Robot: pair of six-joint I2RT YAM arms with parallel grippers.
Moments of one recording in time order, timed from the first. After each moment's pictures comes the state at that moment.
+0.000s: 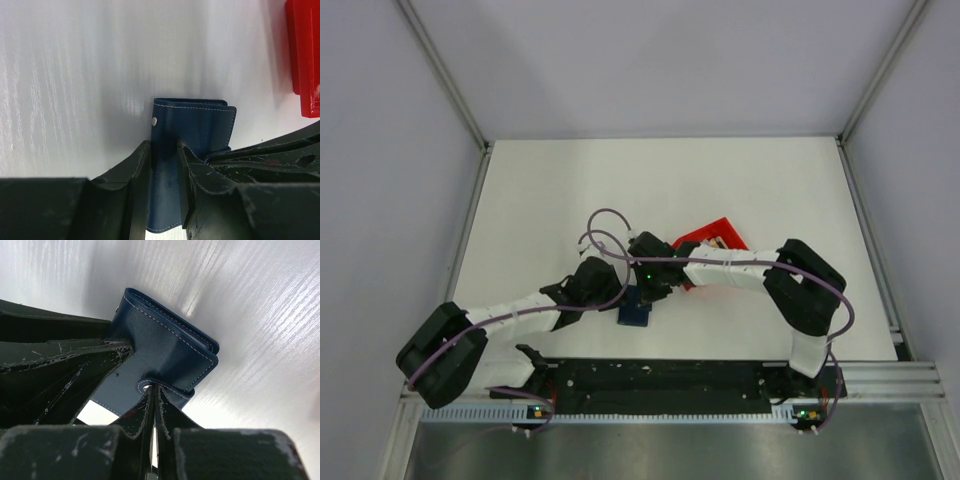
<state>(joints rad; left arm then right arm) -0.73 1.24 0.41 0.03 -0.07 -0.88 1.00 1.84 1.17 -0.41 -0.07 0.67</state>
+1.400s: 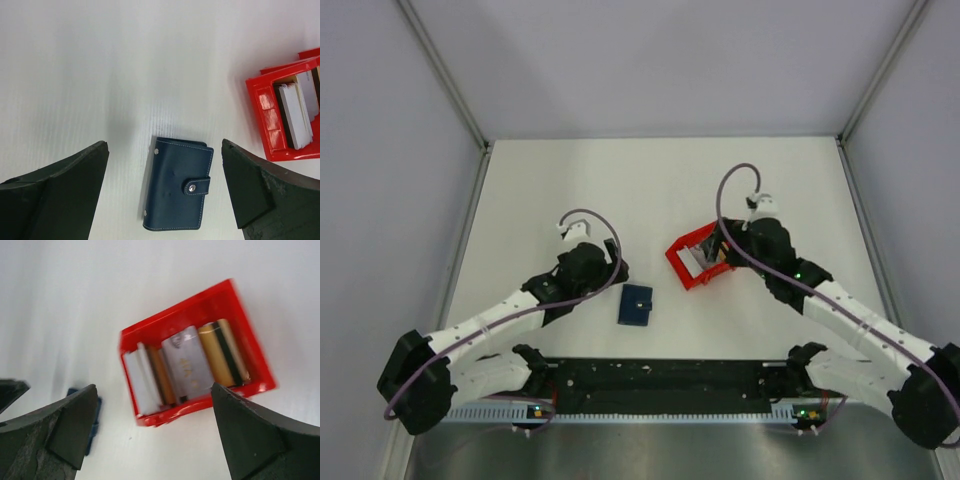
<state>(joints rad) -0.73 1.05 0.57 -0.22 -0.33 -0.84 0.67 1.03 0.68 -0.15 0.16 0.54</state>
